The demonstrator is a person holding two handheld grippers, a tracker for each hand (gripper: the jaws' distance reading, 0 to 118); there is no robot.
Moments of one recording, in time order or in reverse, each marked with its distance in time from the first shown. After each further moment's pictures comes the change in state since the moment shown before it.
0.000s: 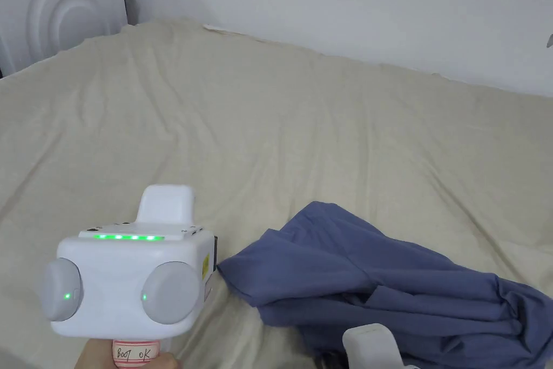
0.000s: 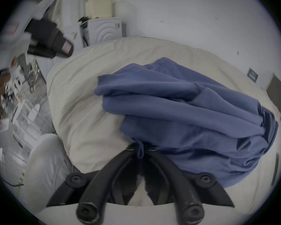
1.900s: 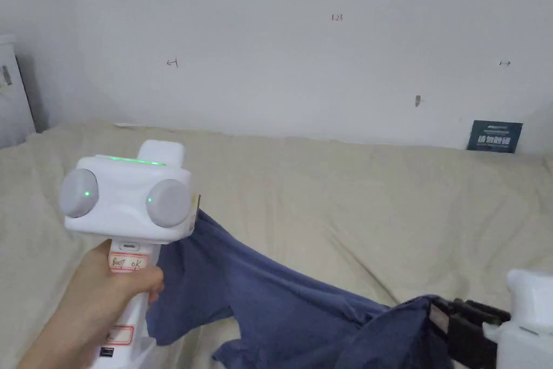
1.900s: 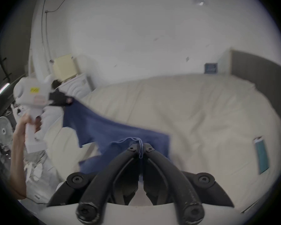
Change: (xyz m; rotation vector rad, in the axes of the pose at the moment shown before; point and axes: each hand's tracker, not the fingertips) left arm 0.118 0.159 0.021 0.178 -0.033 -0.245; right arm 0.182 0.059 0.192 0.395 -0.165 -0.322
